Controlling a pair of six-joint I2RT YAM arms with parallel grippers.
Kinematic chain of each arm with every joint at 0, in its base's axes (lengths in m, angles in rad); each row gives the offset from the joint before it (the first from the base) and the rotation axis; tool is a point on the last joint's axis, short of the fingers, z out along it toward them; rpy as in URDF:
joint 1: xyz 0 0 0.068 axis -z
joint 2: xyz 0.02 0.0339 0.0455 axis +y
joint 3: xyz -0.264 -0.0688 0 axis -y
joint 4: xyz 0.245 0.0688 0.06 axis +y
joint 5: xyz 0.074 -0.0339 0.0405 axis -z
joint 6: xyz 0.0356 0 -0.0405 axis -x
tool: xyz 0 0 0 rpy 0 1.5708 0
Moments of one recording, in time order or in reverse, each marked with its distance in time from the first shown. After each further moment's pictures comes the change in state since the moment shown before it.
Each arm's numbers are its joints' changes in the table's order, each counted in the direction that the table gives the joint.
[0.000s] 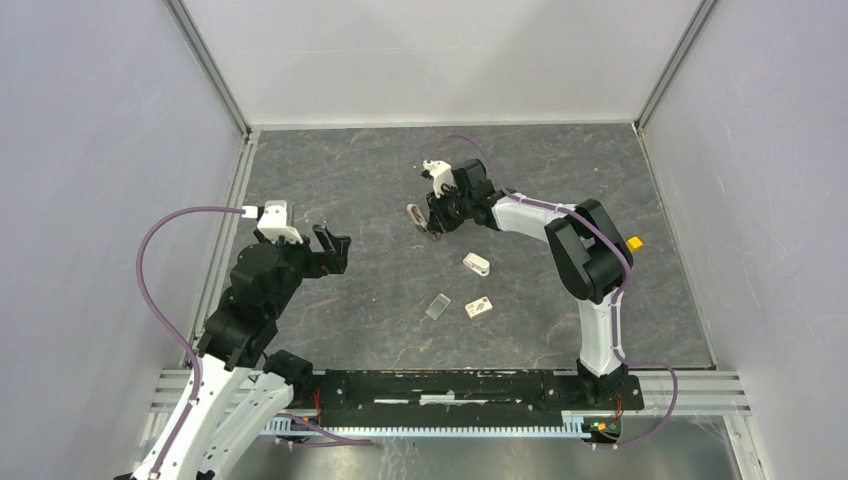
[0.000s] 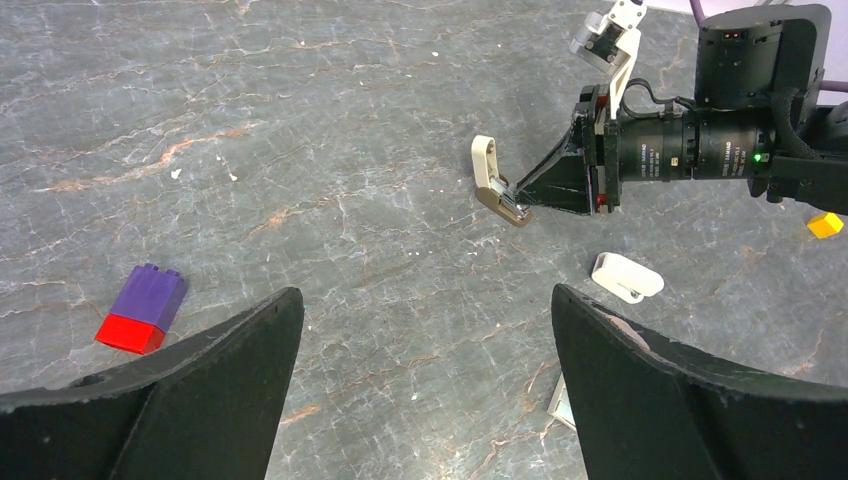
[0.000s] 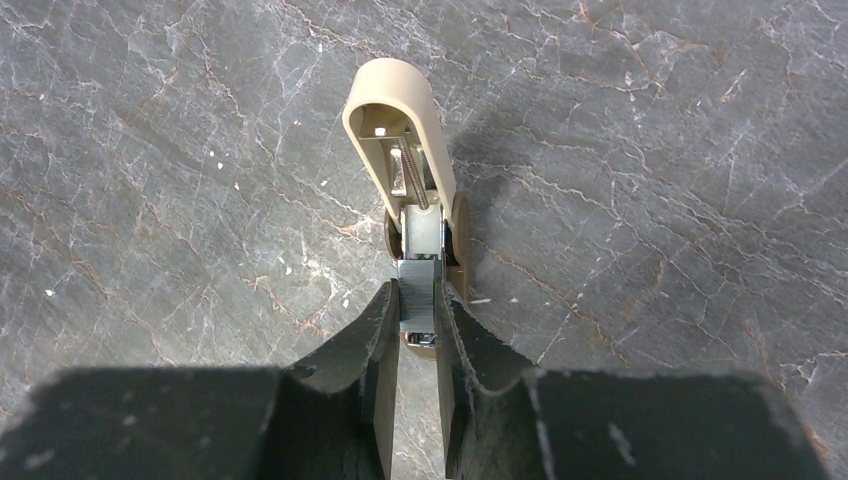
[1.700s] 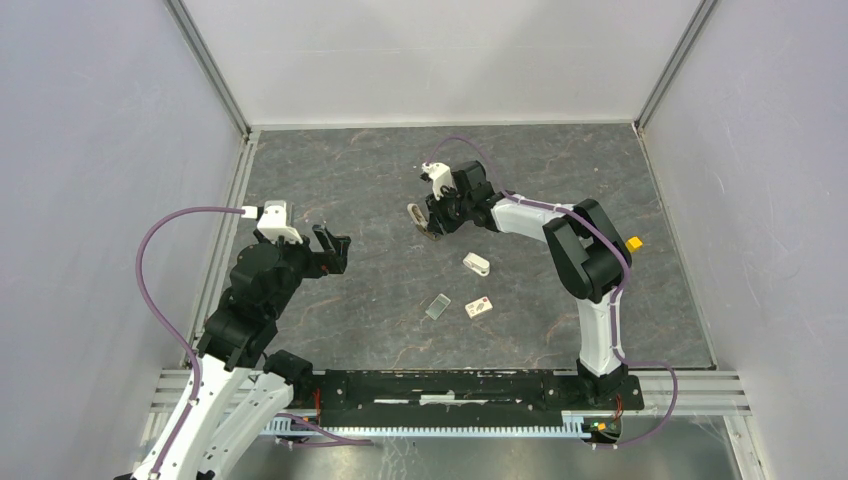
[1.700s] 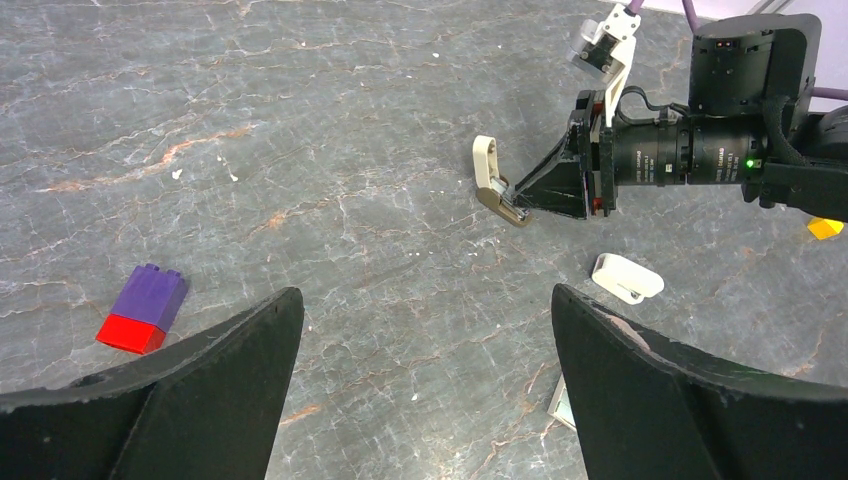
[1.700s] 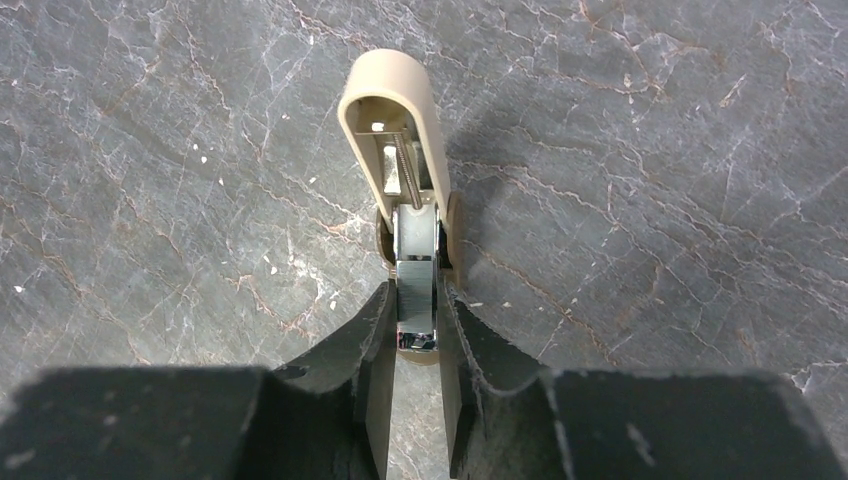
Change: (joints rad) left arm 0.000 -0.002 0.000 0.000 -0.002 0.000; right arm 0.000 0.011 -0.011 -0.021 0.016 0.035
